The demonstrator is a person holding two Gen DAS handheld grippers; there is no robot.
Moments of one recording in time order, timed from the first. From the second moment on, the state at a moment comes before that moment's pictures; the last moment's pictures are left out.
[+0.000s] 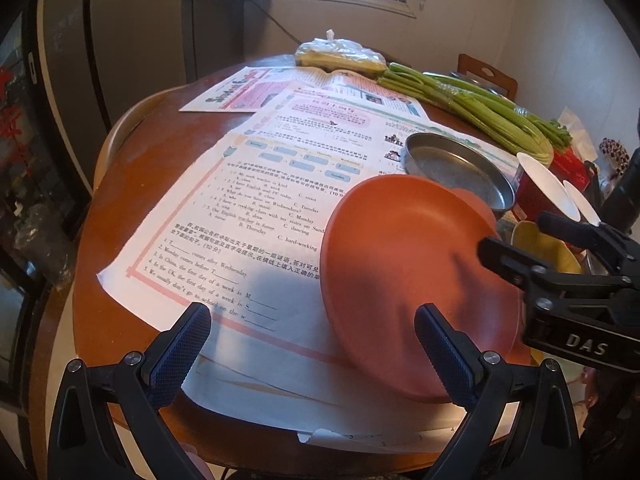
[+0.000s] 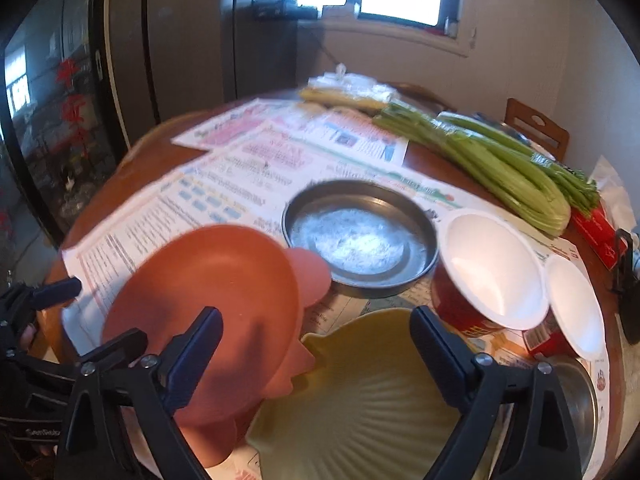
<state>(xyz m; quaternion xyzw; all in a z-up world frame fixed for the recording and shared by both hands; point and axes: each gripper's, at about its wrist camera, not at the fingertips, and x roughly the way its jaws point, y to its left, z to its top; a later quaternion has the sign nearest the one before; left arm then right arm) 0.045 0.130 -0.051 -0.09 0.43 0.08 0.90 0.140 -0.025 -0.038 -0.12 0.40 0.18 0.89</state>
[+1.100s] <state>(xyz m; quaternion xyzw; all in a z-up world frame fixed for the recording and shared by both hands) 0.062 0.141 -0.048 -0.18 0.43 0.04 0.88 0.134 -0.002 -0.046 -0.11 0.41 0.25 0.87</state>
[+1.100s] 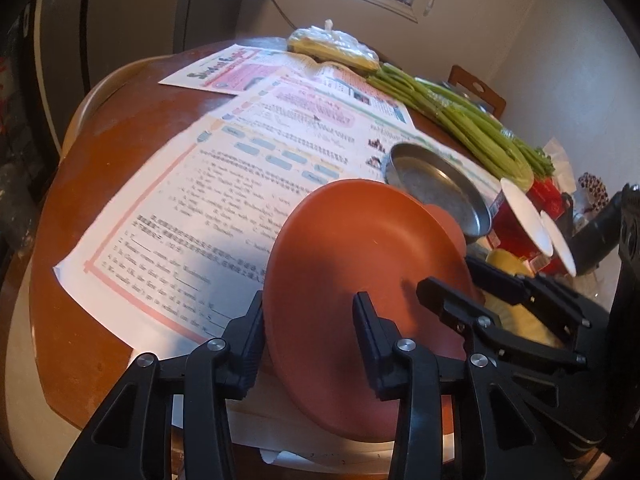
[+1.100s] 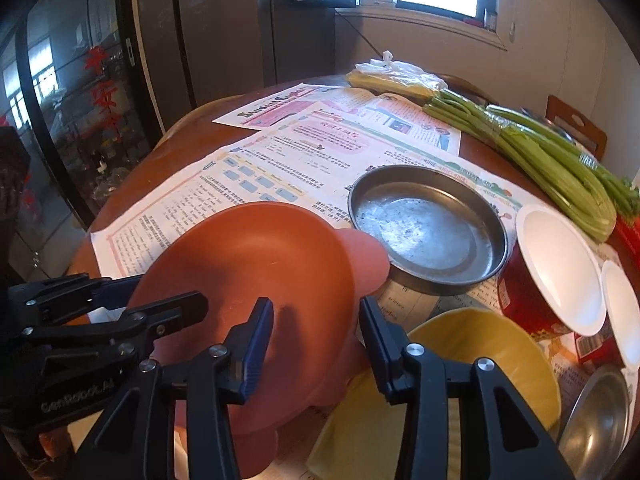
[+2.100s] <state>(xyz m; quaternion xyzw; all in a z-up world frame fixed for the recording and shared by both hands) 0.125 0.209 -0.031 -0.17 0.41 0.08 0.89 0.155 0.043 -0.033 -0.08 0.43 0.27 0.86</state>
